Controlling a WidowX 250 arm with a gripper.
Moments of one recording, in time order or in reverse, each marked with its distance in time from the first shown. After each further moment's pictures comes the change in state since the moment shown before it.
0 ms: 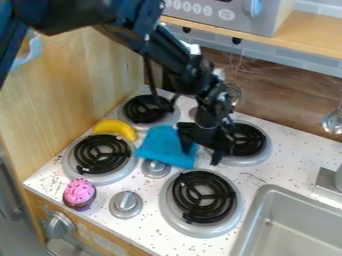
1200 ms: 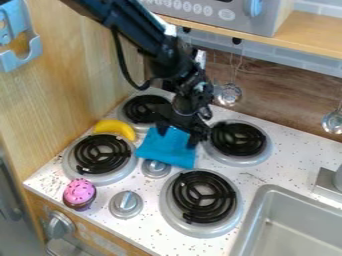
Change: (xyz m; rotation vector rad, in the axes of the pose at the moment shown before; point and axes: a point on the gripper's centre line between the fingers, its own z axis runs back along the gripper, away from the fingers) arm -0.004 0.056 0.029 0.145 -0.064 0.037
